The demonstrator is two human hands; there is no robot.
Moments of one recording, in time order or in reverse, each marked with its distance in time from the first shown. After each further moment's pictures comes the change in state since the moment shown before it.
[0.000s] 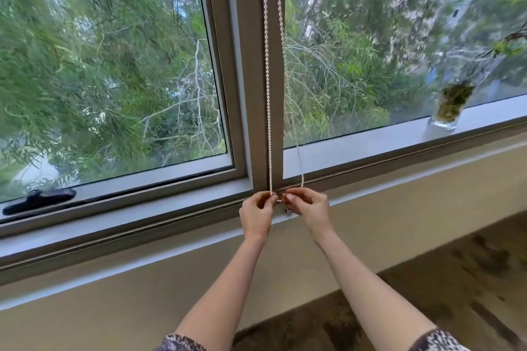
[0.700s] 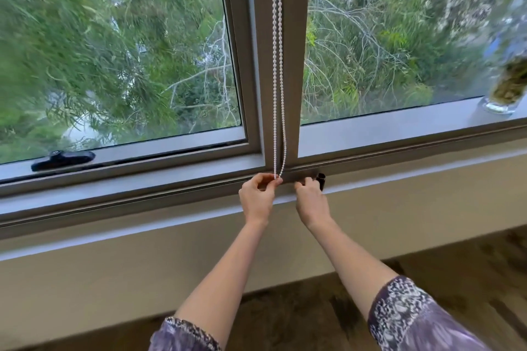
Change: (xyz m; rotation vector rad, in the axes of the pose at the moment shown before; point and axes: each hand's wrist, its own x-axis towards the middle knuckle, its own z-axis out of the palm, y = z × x) left_hand -0.004 -0.013 -0.006 -0.046 0.128 -0.033; right_hand 0.021 0.047 0.016 -1.358 -0.239 -0.155
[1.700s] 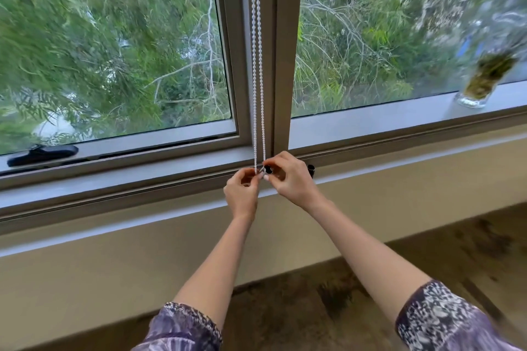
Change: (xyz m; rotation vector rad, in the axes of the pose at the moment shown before) left_hand -0.001 -0.007 -0.016 0.057 0.055 0.016; right_hand -0.007 -0.025 -0.050 0.520 0.166 -0.370
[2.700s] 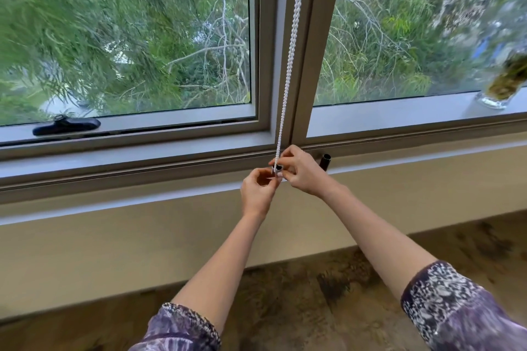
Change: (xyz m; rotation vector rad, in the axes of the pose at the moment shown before) left_hand -0.026 -0.017 -0.021 -0.158 -0.150 -0.139; right_hand 0.001 -0.005 0.008 -0.132 -0.316 -0.020
